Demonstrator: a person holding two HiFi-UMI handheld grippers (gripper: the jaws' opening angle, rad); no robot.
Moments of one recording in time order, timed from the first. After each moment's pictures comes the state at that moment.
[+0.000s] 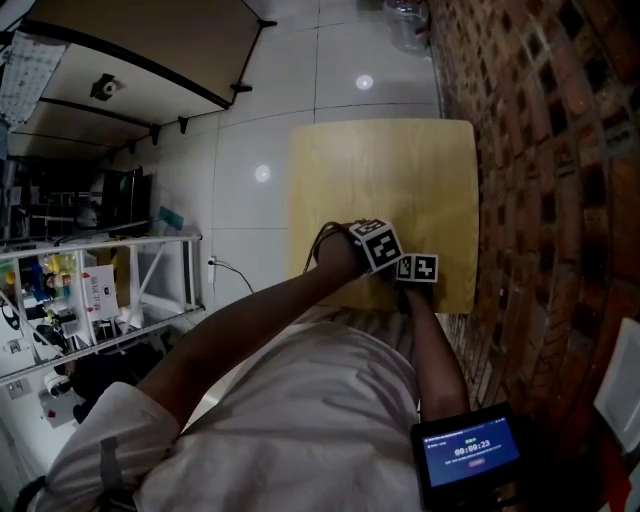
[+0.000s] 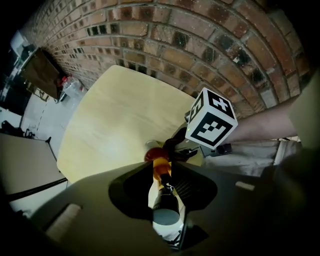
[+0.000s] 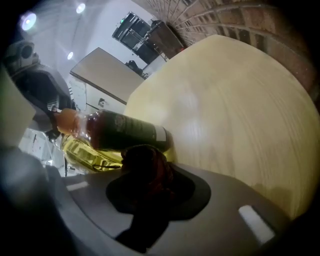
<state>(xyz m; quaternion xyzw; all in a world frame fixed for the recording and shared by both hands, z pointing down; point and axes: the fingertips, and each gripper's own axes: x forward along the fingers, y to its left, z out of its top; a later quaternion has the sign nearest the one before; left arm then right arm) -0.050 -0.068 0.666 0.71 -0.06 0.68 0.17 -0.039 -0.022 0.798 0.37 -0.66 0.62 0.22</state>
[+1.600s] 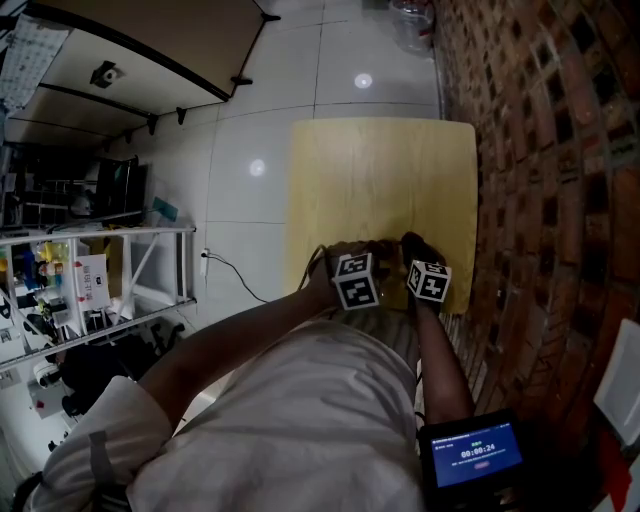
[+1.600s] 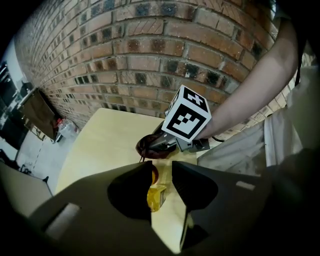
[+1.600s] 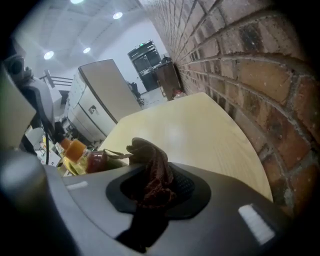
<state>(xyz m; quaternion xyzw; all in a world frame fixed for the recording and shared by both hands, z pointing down) -0.020 -0.014 0.632 0.83 -0.02 0.55 0.06 0.042 -0.060 0.760 0.54 -0.70 0.43 0.20</state>
